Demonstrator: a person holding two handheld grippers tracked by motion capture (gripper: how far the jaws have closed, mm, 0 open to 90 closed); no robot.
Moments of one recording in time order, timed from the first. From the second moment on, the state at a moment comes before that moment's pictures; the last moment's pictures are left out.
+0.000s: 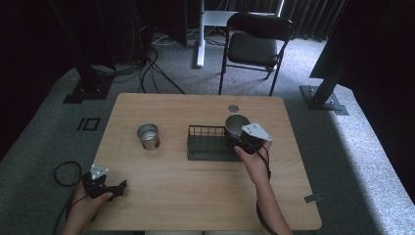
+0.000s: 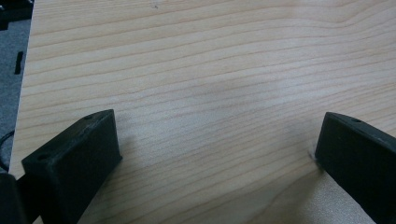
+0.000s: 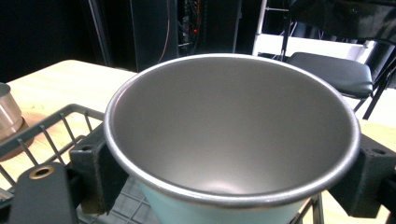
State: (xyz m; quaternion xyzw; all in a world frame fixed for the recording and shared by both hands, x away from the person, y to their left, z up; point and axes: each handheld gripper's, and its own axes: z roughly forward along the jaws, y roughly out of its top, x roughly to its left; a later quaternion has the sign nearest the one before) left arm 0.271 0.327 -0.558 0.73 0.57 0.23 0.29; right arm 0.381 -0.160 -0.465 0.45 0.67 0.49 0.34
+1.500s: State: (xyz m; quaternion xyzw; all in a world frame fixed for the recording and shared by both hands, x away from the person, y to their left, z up) left arm 0.271 0.327 -0.558 0.73 0.57 0.23 0.29; right arm 0.369 -0.172 -0.483 0.45 0.68 0.50 0.31
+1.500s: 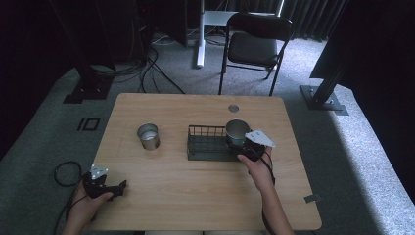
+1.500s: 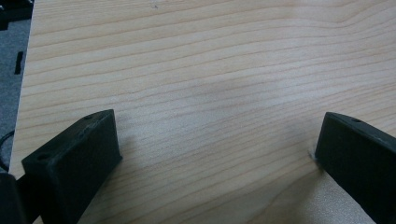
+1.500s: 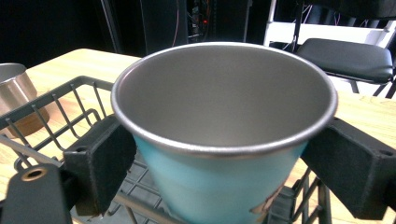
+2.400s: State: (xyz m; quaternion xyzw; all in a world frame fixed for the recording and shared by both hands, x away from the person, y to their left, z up) left arm 0.271 0.327 -0.558 0.73 0.57 0.23 0.29; right arm 0.346 -0.196 -0.484 0.42 0.70 0.50 0.30
